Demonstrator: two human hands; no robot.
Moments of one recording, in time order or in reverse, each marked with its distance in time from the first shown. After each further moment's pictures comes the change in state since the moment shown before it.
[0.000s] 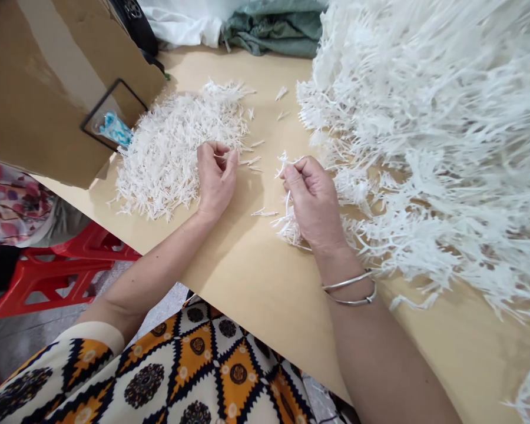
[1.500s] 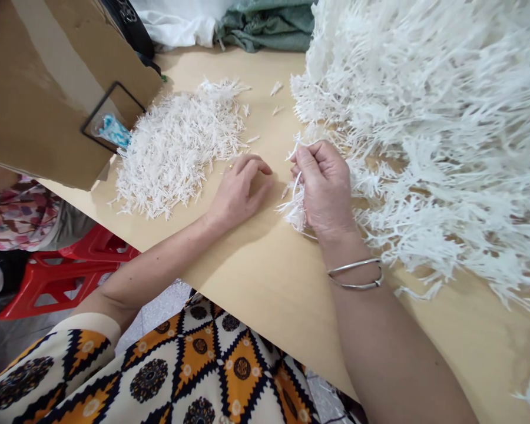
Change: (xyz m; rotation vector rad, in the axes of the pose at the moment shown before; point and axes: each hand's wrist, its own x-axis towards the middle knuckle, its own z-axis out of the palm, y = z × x) left_hand -0.024 0.038 -0.009 0.242 -0.592 0.378; right_hand 0.011 -0.004 -0.004 0.192 0.125 -0.028
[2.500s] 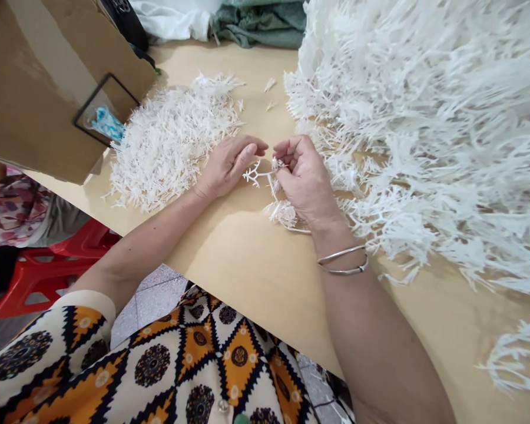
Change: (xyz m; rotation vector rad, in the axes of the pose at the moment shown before) left_hand 0.034 -0.029 -0.017 -0.240 -0.032 0.121; right_hand 0.005 0.012 -0.010 -0.159 -0.187 -0.028
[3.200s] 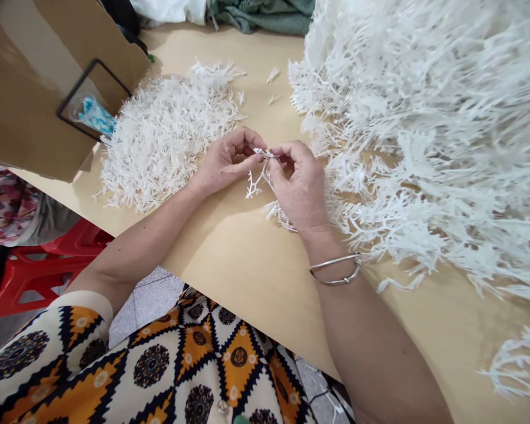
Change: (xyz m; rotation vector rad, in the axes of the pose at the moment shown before) left_hand 0.000 -0.014 0.008 -0.296 -0.009 -0.155; right_hand -0.007 -0.007 0.014 -0.326 0.113 -0.068
